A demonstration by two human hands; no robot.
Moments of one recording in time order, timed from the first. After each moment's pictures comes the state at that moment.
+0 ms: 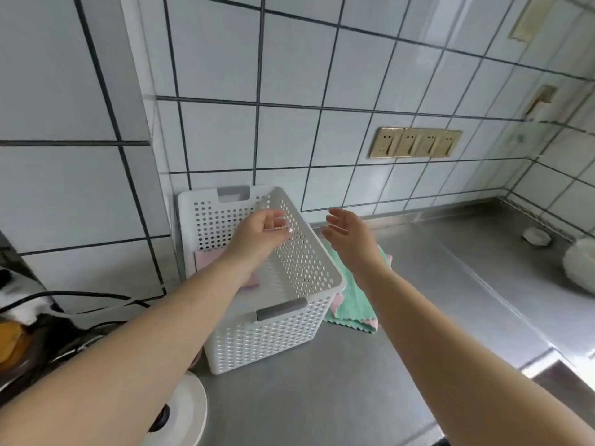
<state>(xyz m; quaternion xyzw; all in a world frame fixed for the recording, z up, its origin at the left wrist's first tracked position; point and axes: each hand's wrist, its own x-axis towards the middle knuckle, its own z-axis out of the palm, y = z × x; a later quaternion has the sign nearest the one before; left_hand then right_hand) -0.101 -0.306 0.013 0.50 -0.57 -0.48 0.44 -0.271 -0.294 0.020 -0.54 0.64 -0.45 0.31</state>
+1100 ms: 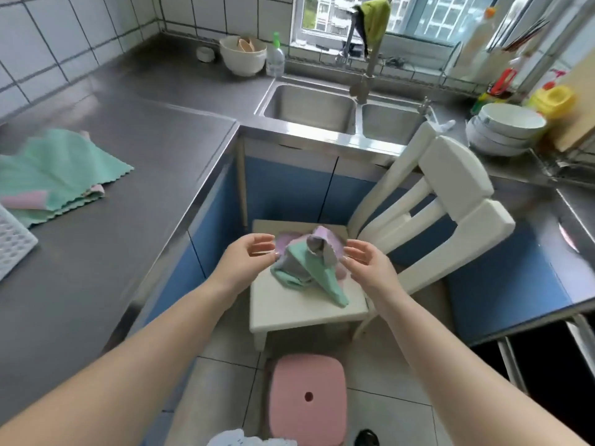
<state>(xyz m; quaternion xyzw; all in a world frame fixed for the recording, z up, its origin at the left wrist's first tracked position) -0.287 0.095 -0.121 0.22 -0.75 -0.62 0.03 -0.371 0.307 -0.114 -0.05 0.82 -0.55 0.17</state>
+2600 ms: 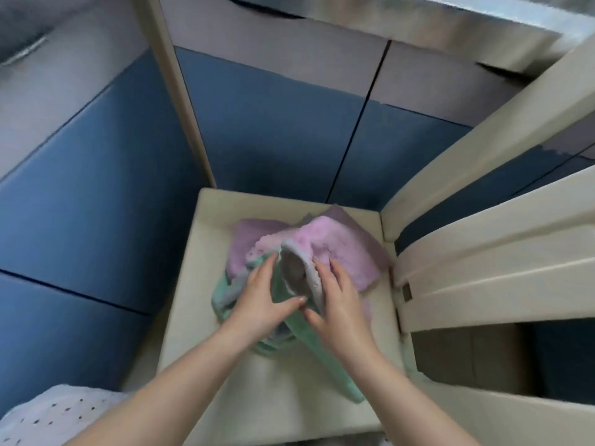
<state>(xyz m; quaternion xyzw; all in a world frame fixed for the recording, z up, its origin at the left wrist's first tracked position) -0.566 0.124 -0.512 0.26 -0.82 -0.51 -0.03 -0.624 0.267 -0.505 -0.26 0.91 -0.27 0.18</state>
